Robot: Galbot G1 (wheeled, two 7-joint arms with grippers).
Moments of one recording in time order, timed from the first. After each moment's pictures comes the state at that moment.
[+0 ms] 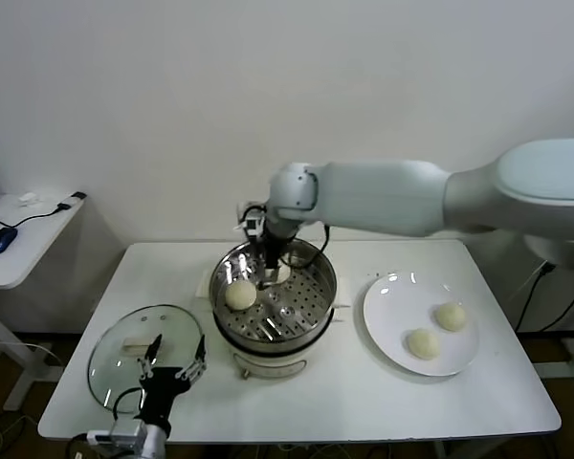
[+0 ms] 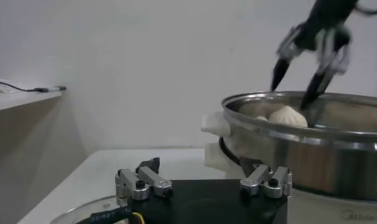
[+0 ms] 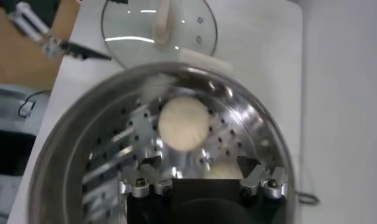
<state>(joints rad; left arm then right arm) 1.66 -1.49 -0.58 -2.05 -0.08 0.06 0.01 0.90 1.21 -1.67 1.33 0.93 -0.42 -0.85</state>
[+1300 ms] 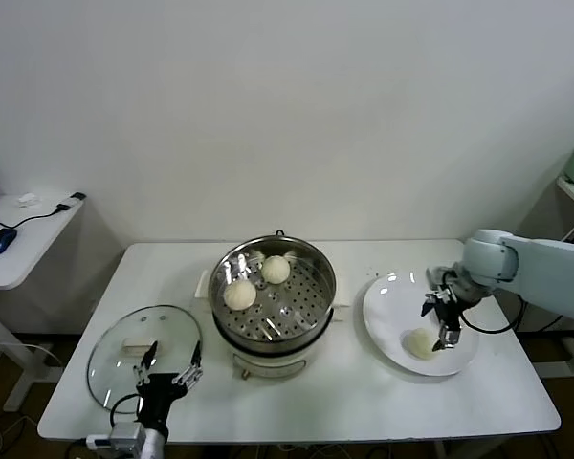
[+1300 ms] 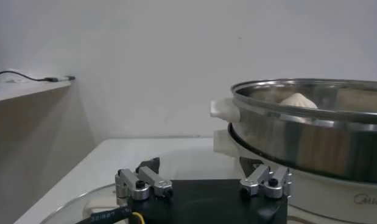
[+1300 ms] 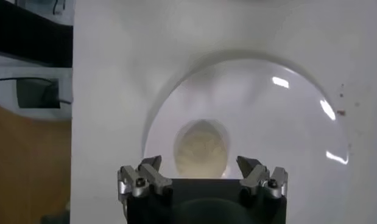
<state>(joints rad) 1.67 -1.51 -0.59 -2.02 -0.07 0.06 0.00 0.47 0.62 -1.56 1.39 0.39 -0.35 -0.89</state>
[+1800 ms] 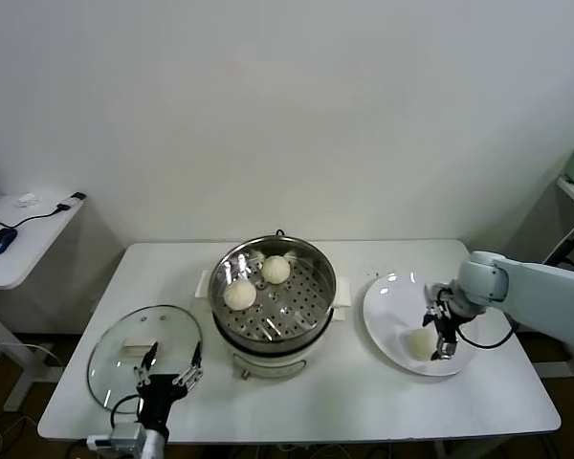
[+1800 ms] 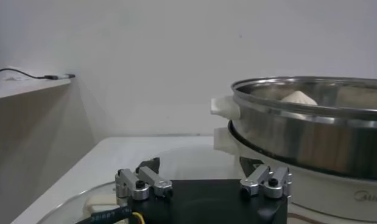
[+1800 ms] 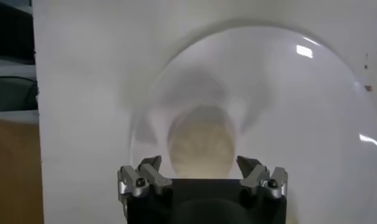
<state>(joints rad) 1.67 -1.51 -0.59 -2.02 -0.07 0.06 0.00 0.30 0.63 -1.42 1.32 0.34 -0.37 -0.86</state>
